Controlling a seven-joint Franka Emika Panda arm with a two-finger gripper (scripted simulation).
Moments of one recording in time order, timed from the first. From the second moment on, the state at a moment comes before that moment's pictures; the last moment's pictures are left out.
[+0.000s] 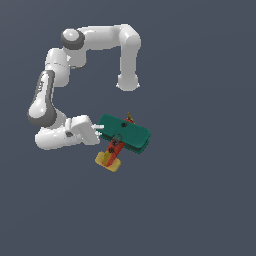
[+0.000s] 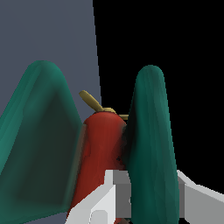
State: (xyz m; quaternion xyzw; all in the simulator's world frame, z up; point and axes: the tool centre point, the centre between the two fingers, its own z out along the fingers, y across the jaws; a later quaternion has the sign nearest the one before) arm -0.066 -0.117 0.133 0.04 -0.68 -0.73 0.10
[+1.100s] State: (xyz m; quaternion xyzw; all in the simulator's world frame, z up) arm -0.083 -0.108 0.267 0.04 -0.68 -0.72 0.11
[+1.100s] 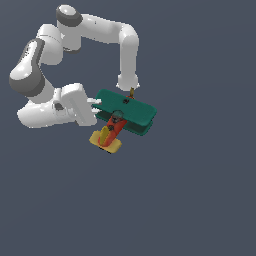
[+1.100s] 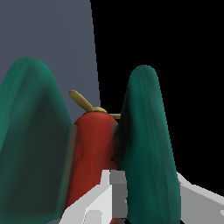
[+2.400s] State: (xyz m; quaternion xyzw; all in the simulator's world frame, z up) arm -0.106 -0.098 0.536 0.04 -0.68 -0.72 0.10
